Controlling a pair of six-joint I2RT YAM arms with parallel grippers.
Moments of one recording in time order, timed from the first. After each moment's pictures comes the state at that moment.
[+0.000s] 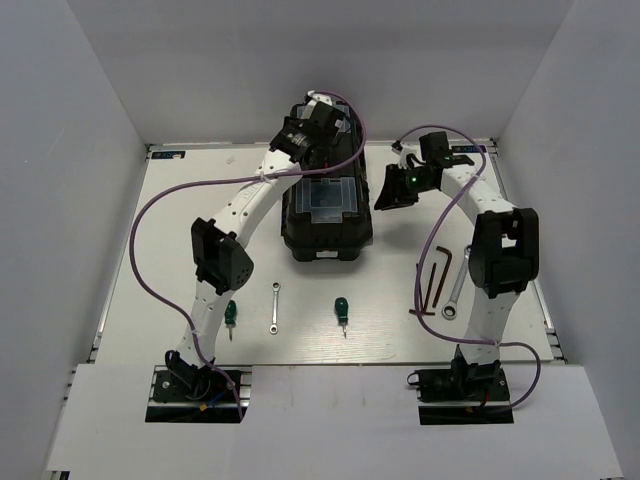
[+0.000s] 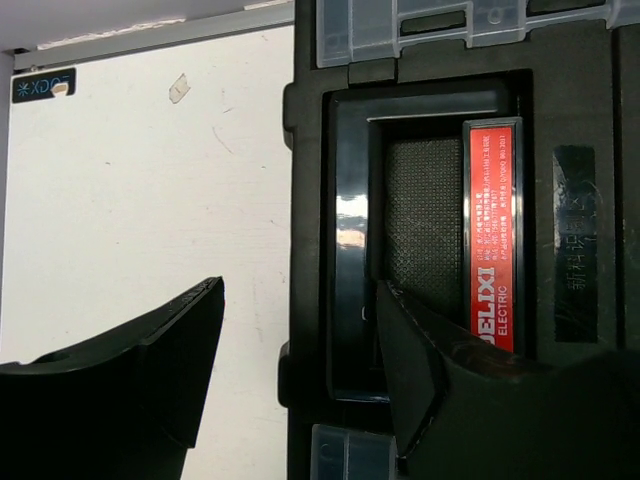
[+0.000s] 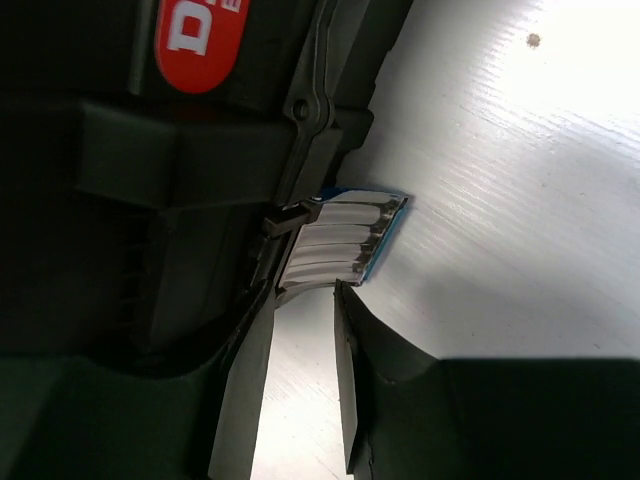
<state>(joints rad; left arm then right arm) -0.63 2.25 2.45 -0.98 -0.70 -0.21 0.18 1.95 1.59 -0.64 -0.66 0.05</state>
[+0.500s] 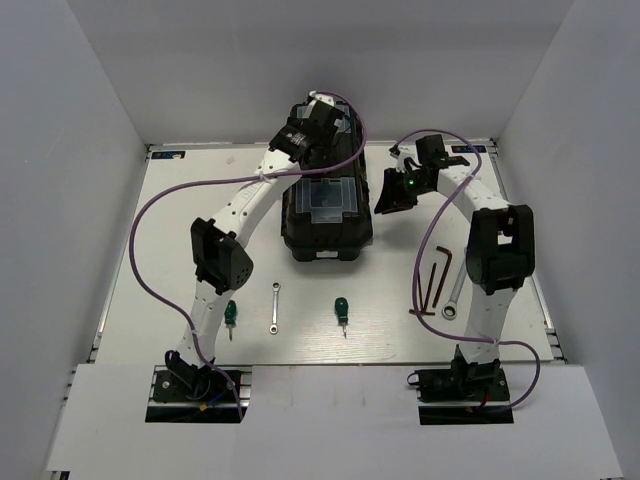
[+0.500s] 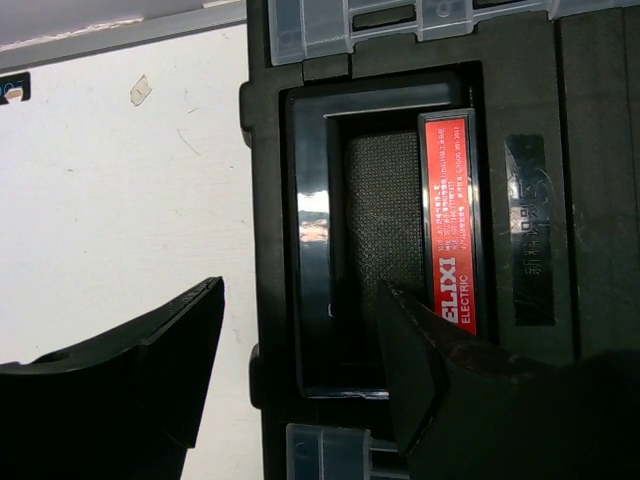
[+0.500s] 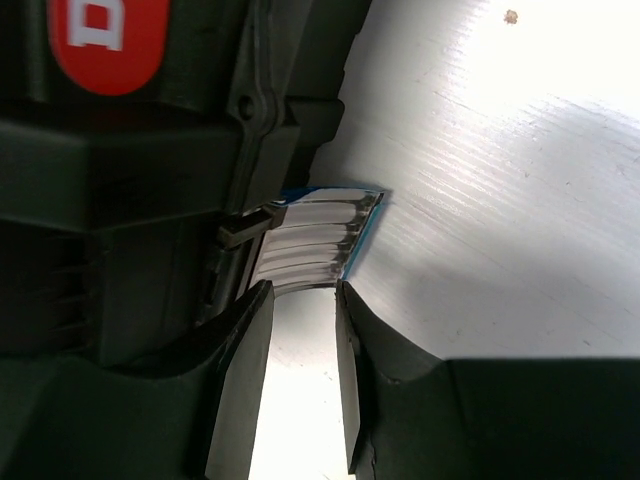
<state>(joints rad) -0.62 2.25 2.45 -0.96 -0.61 -0.21 0.20 1.99 1.60 -0.66 -0.61 0.04</state>
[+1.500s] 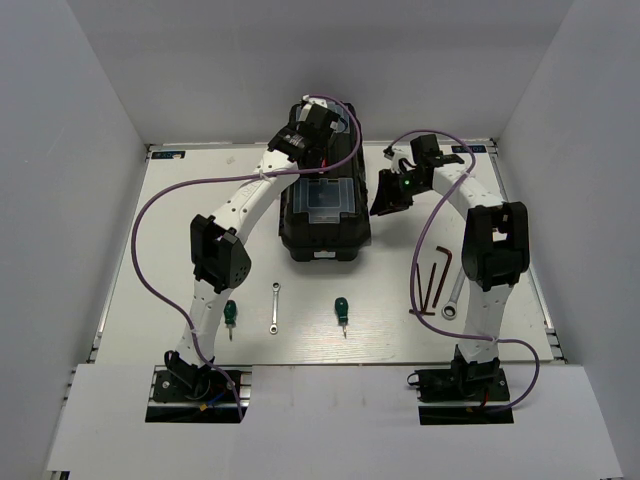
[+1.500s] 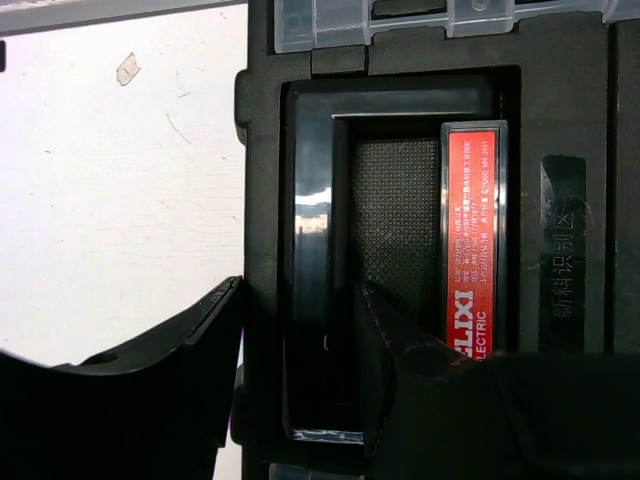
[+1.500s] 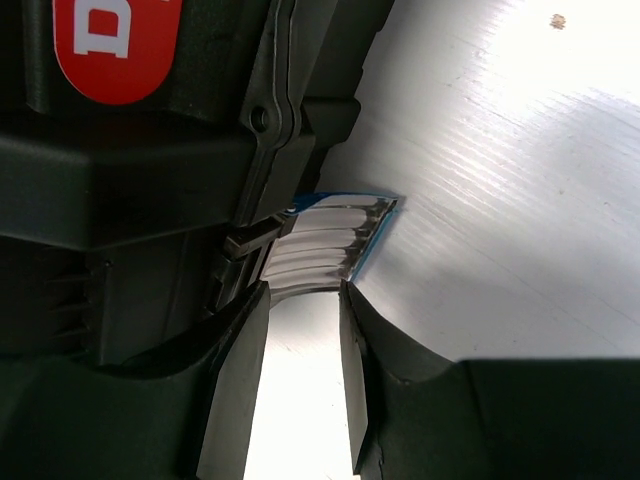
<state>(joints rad) -0.59 2.25 2.38 -0.92 -0.60 -0.26 0.21 2.04 1.64 -0.70 -0.65 0.02</state>
